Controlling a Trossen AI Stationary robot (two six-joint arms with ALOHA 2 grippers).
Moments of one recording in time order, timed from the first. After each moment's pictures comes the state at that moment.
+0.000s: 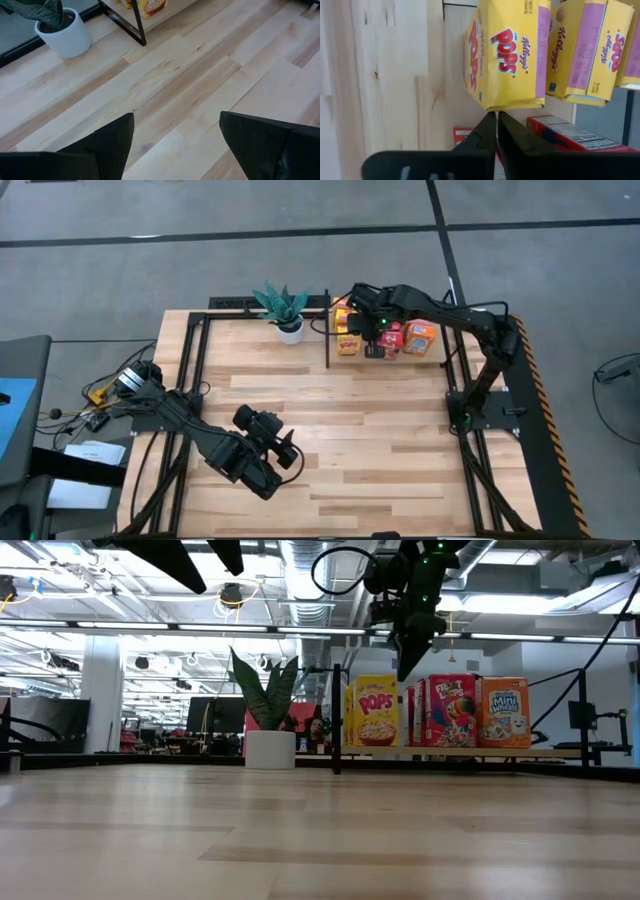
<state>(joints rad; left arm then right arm) -0.61 1.70 1.45 -1.09 -0.93 -1.33 -0.48 1.72 1.57 -1.06 0.08 -0.52</state>
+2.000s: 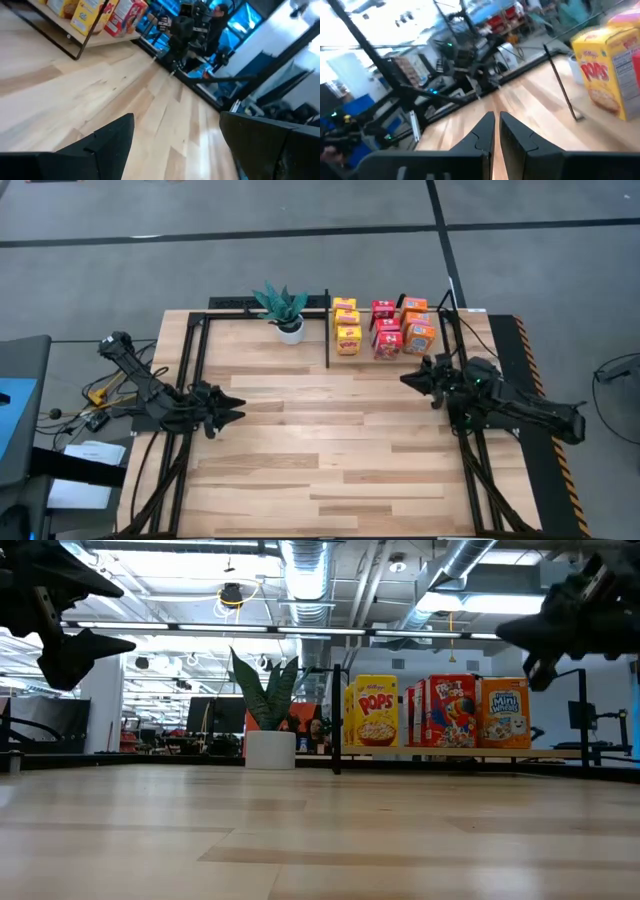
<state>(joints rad) -0.77 0.16 0.03 0.11 -0.94 -0.71 -0.39 0.04 0.01 0.10 -0.32 0.52</state>
